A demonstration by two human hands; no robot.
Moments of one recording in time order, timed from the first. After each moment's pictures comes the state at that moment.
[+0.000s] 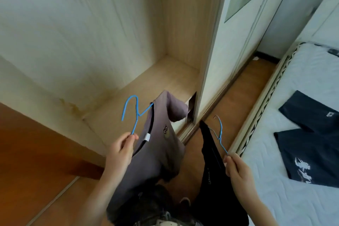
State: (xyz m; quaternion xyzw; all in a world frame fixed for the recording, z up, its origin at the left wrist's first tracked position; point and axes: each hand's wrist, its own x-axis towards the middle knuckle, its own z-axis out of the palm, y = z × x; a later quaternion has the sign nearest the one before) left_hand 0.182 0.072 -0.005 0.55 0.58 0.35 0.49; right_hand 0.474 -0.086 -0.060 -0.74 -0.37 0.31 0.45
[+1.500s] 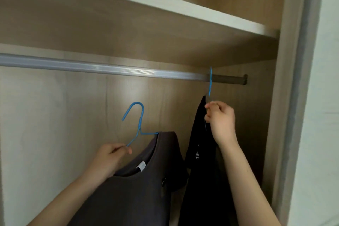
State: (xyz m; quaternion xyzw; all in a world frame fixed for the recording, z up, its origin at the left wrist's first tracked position) left_hand 0.323 0.490 0.309 0.53 0.58 0.58 0.21; right_hand 0.591 0.539 0.406 -0.35 -0.54 0.31 0.70
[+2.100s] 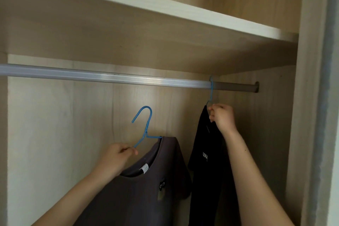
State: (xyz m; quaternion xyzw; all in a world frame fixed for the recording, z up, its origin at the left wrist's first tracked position) left_hand 0.319 0.517 0.332 0.56 0.60 0.55 0.16; right_hand 0.588 0.652 0.429 -0.40 -0.53 0.35 0.66
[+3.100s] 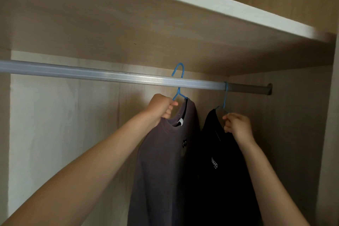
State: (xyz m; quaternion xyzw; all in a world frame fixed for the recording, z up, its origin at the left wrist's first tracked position) left_hand 0.365 0.593 0.462 0.53 0.48 0.61 0.34; right_hand 0.595 0.668 0.408 -0.38 -0.52 0.40 0.66
